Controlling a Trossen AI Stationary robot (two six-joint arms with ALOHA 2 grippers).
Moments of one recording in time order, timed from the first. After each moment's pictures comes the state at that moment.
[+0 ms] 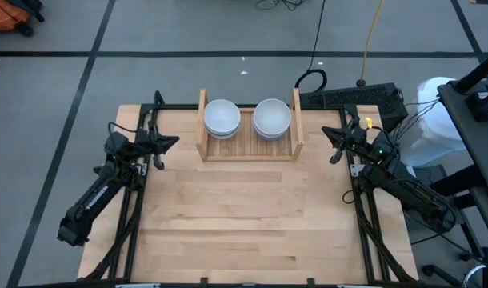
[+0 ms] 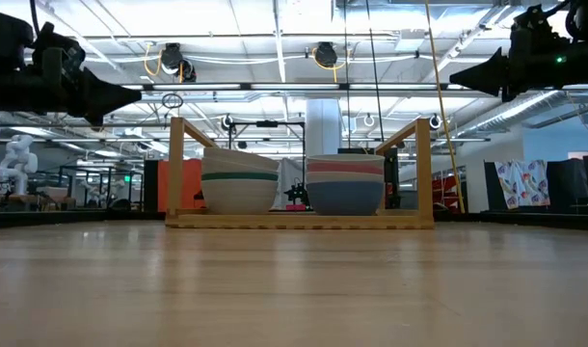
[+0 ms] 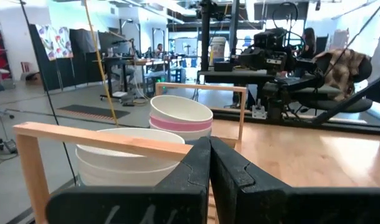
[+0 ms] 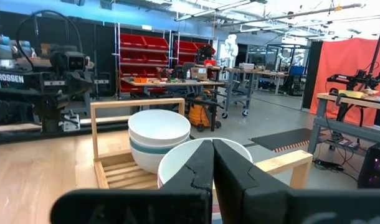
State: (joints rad) left arm 1.04 0.05 0.01 0.15 0.78 -0.07; right arm -0.70 0.09 0.15 0.03 -0.19 -0.04
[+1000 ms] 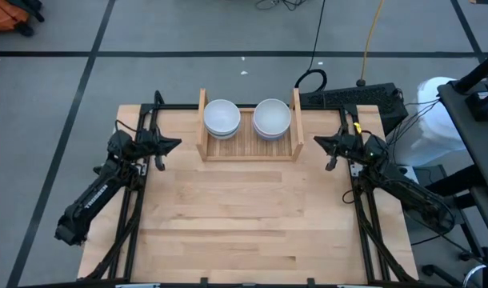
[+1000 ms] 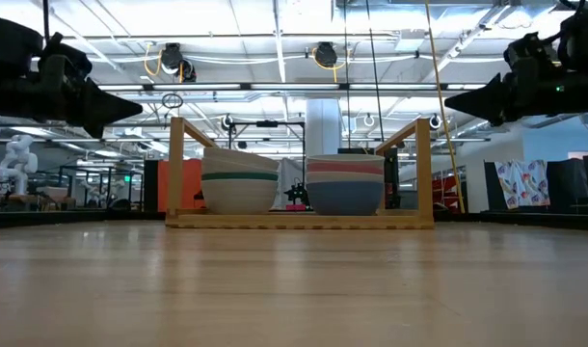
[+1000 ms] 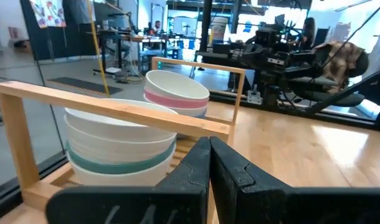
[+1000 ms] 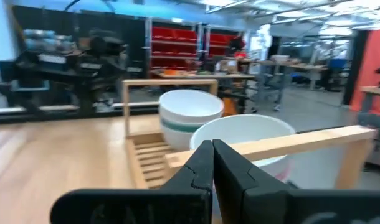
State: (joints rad) left arm 1.03 0.08 0.01 0.06 0.78 -0.07; right arm -0.70 0.09 0.02 0.15 -0.31 -0.04
